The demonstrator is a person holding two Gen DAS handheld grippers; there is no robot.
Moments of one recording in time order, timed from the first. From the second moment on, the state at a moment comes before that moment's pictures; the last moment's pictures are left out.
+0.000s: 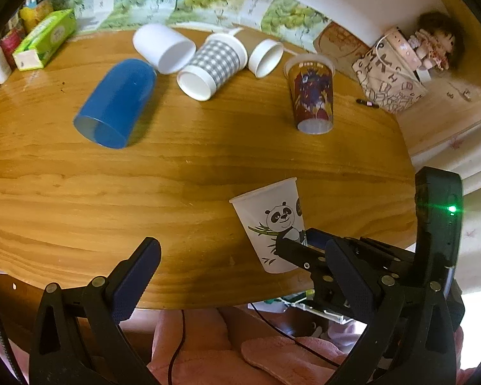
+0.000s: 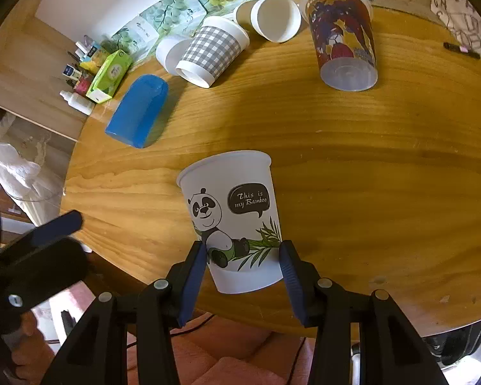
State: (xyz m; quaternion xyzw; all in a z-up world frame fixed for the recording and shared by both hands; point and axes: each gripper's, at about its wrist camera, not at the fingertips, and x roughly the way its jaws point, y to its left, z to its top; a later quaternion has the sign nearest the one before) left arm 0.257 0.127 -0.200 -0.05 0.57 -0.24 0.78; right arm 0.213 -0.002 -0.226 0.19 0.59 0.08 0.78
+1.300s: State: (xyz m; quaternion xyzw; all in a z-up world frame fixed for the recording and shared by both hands) left arm 0.316 0.087 -0.271 -0.10 0.67 -0.26 0.69; right arm 0.176 -0.038 -0.233 0.23 0.59 0.07 0.77
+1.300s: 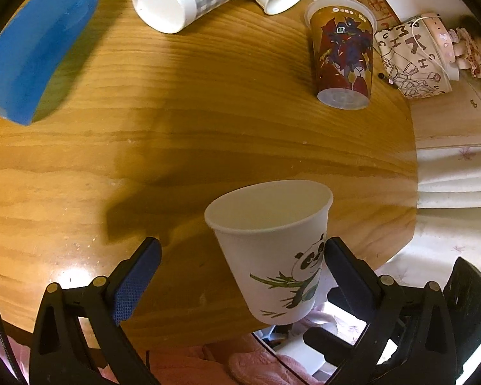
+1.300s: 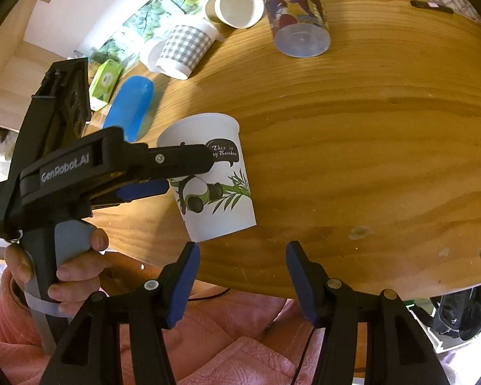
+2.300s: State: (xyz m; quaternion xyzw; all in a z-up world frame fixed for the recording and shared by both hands) left arm 0.279 0.075 -0.235 0.06 0.40 -0.27 0.87; right arm 0.168 -0.043 -0.218 0.21 0.57 0.06 0.79
